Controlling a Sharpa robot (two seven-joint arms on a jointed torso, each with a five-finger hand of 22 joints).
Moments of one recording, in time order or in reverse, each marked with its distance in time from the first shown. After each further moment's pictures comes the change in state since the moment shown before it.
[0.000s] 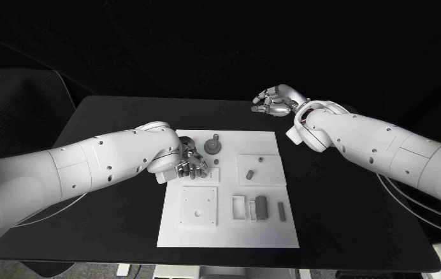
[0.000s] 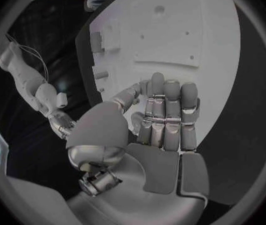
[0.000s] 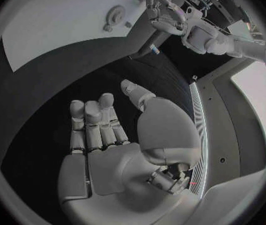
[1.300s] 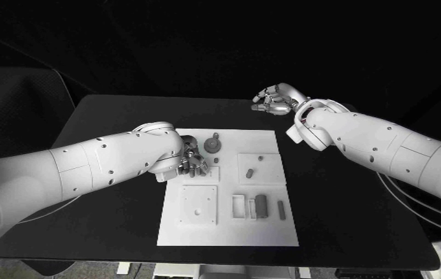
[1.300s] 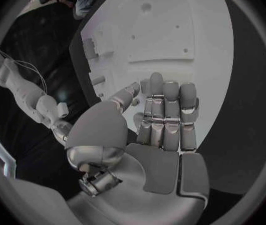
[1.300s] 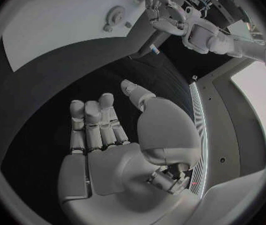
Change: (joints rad) left arm -0.002 0.003 -0.002 0.017 -0.115 0.006 0.014; left_hand -0.029 -0.093 -0.049 0.021 0.003 0.003 0.004 0.003 0.002 0.005 0.002 0.000 0.001 0.007 0.000 0.000 0.012 0.015 0.003 0.004 0.008 0.001; right arm 0.000 -0.003 0.000 0.004 0.000 0.001 0.000; right_hand 0.000 0.000 0.000 0.006 0.000 -0.002 0.002 0.005 0.000 0.000 0.000 0.000 -0.001 0.000 0.000 0.000 -0.001 0.000 0.000 0.000 0.000 -0.001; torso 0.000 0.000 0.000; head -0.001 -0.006
